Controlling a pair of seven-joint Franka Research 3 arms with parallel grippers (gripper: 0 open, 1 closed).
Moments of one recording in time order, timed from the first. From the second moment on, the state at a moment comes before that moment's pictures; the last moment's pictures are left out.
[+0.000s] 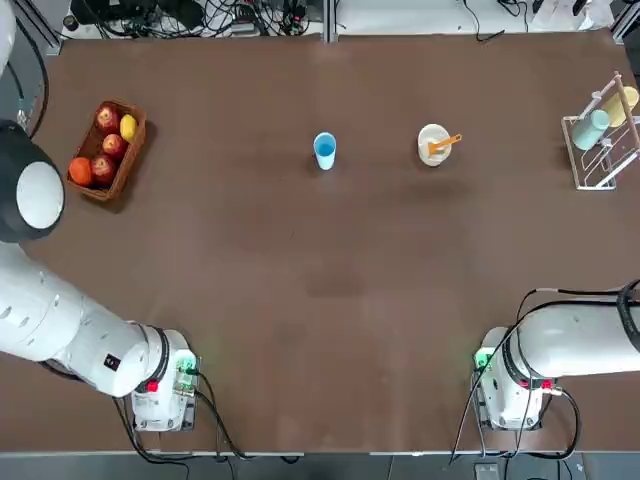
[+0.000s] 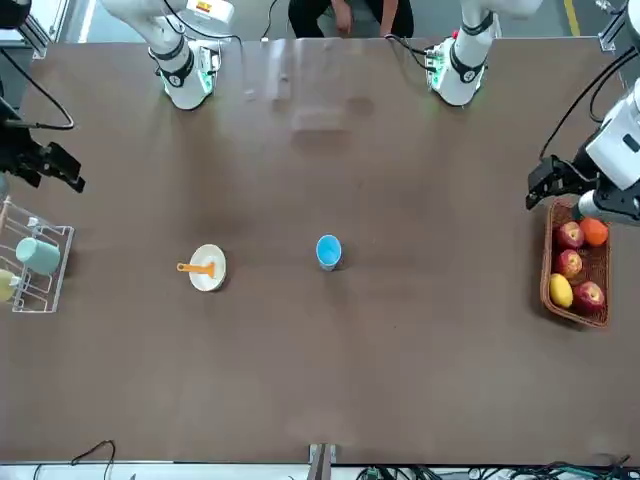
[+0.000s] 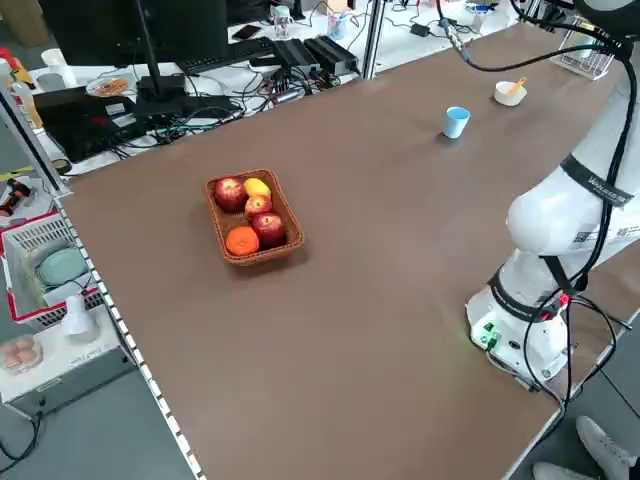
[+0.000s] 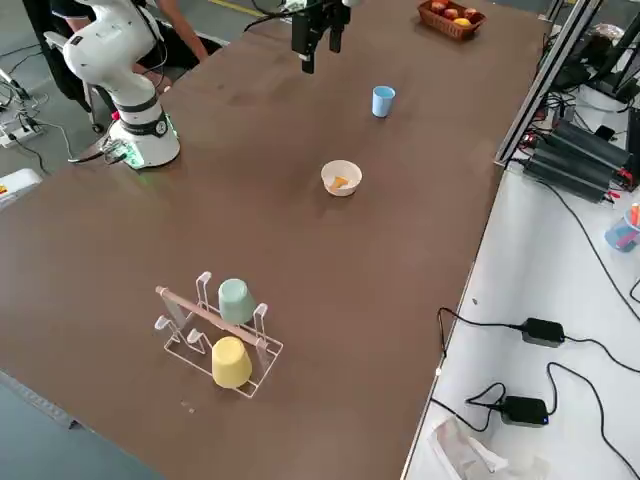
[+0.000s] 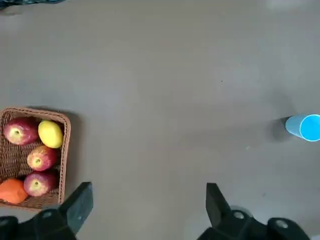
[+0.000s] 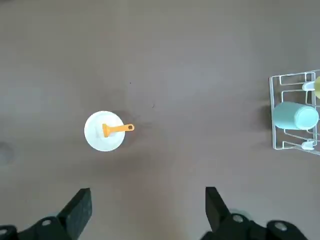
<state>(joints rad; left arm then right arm) -0.43 0.10 0.36 -1.47 -0.09 1.64 0.09 0.07 -0.03 -0.08 -1.60 -0.01 1.61 0.11</state>
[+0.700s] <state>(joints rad) 0.00 0.11 -0.08 -1.47 0.01 1.63 0.08 0.07 -0.03 -0.08 -1.60 -0.01 1.61 0.11</state>
